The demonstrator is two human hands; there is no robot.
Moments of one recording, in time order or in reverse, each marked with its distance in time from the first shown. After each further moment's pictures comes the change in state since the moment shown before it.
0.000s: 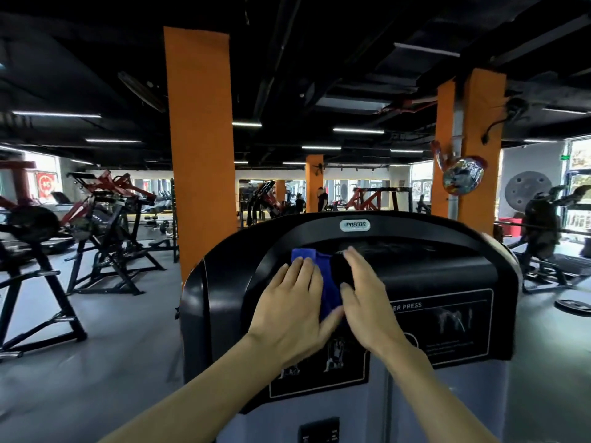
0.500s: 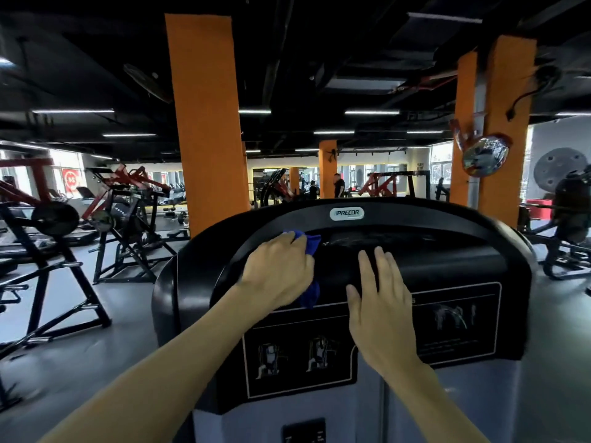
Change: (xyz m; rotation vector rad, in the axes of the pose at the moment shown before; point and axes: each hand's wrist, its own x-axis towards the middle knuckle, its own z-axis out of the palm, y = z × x) left_hand 0.075 -0.001 -0.005 -0.051 -0.119 -0.088; right_hand -0.004 0.083 0.005 -0.546 0.274 -0.133
